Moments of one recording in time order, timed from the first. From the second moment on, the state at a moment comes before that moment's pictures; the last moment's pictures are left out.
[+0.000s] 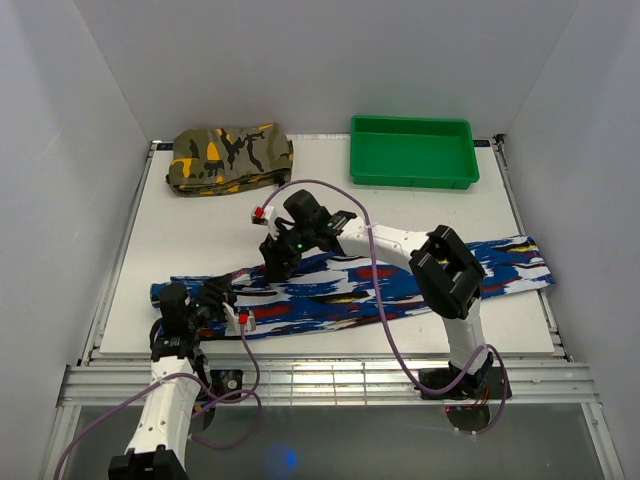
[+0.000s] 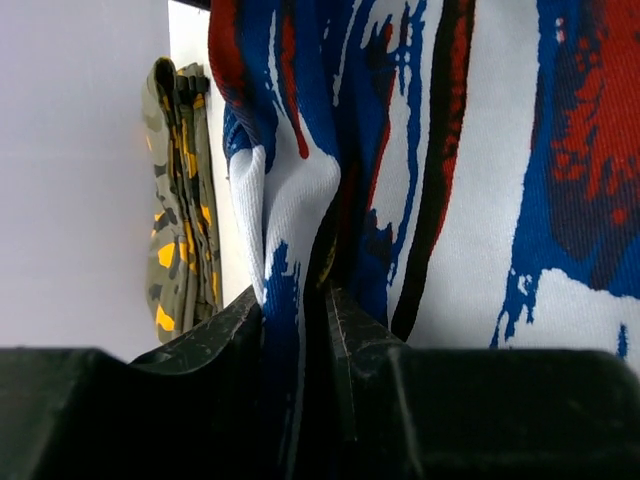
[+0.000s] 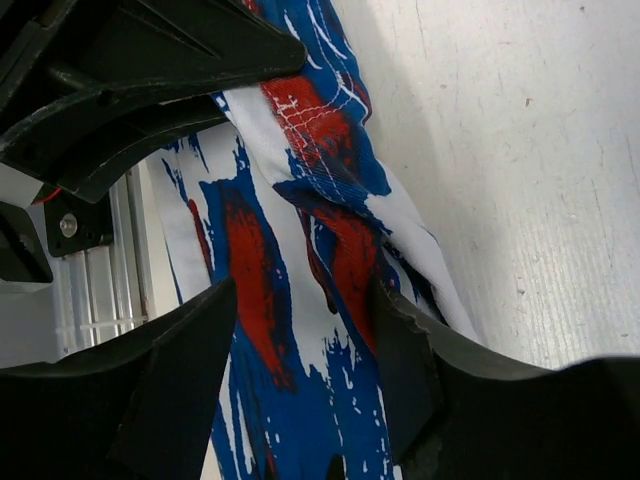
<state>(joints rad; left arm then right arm) 0.10 0.45 0.05 -0.10 0.72 1.60 0.92 2.01 1.50 -0.23 -0.65 -0.05</state>
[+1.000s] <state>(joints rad) 0.10 0.58 0.05 -0.19 0.69 1.66 1.01 1.98 1.24 -0.05 -0.49 -0.14</state>
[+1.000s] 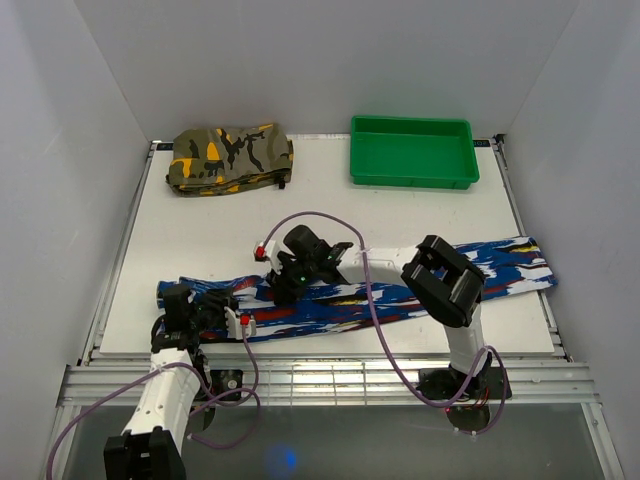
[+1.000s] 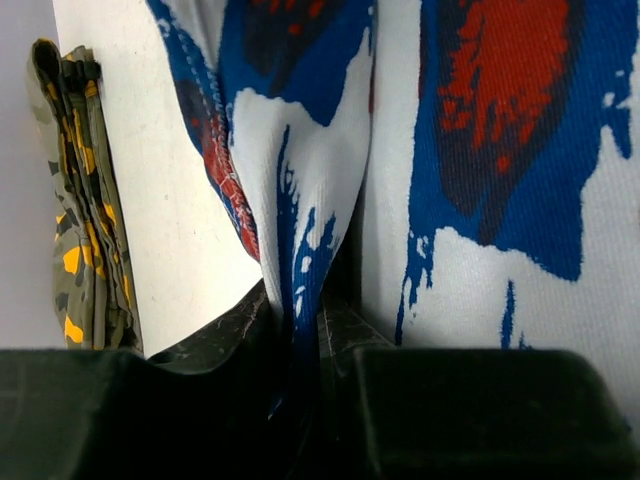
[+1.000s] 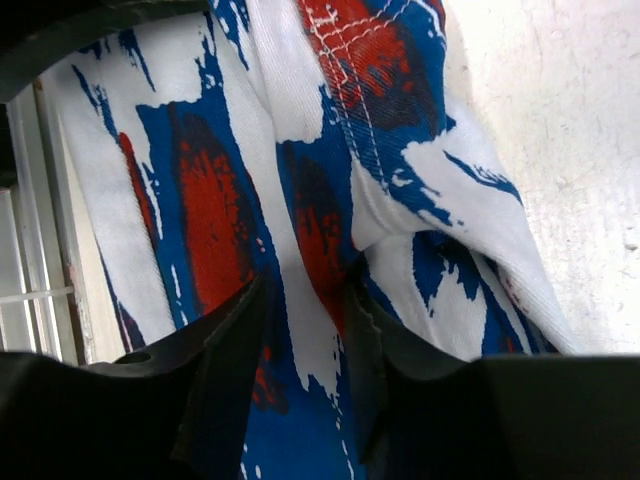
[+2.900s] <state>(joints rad) 0.10 0.55 0.08 -0.25 0.69 1.69 0.89 2.22 1.58 -0.01 -0.63 0.43</state>
